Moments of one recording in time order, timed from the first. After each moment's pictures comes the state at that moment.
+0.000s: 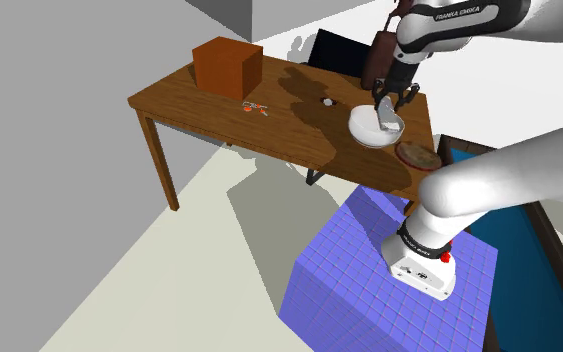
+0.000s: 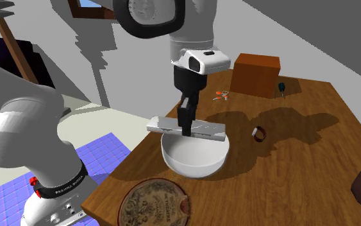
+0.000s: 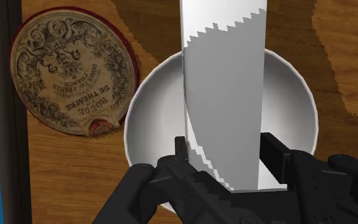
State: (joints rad) arm -0.48 -0.52 -0.21 -2.51 -0.14 1.99 0.44
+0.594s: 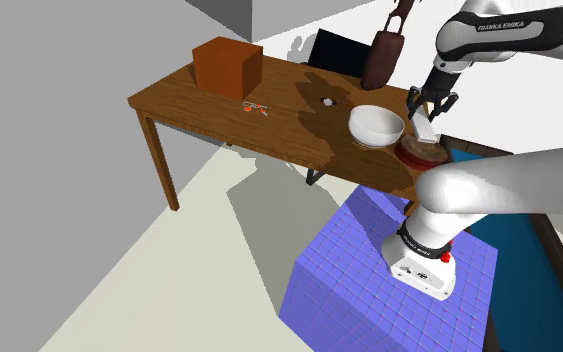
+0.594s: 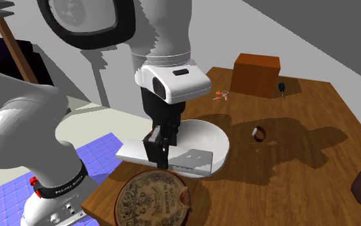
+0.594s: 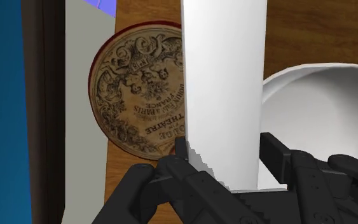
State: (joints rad) arm -0.60 -0.71 -0.34 -2.62 -0.26 1.93 0.27
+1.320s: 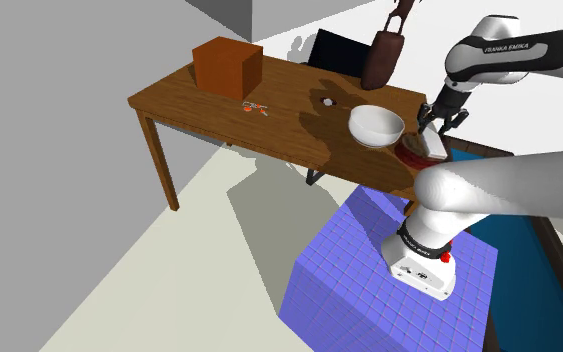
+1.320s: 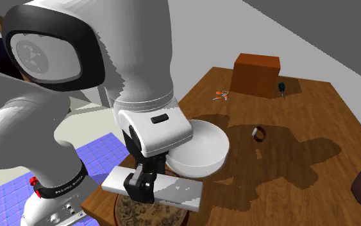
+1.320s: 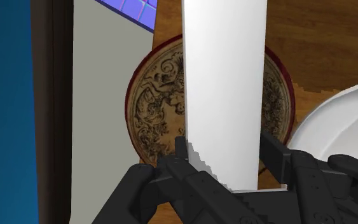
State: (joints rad) arm -0.68 -0.74 -0.45 -2.72 -0.35 2.01 0.18
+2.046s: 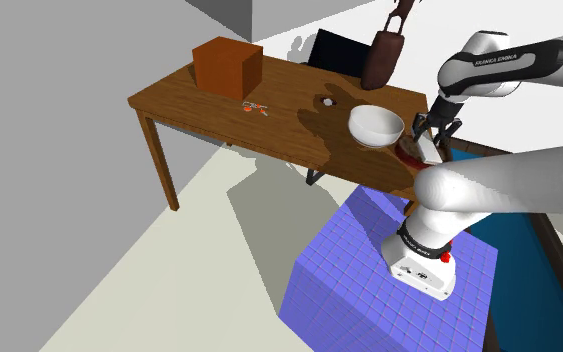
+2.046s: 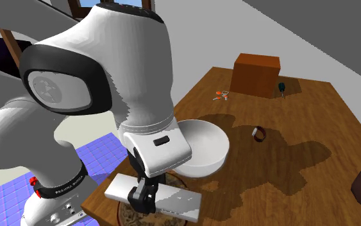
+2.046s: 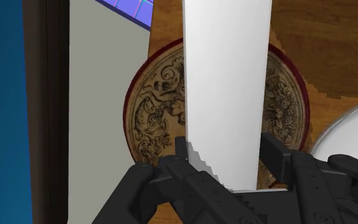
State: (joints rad) arm -0.68 -0.70 -0.48 -2.78 -0.37 2.12 0.18
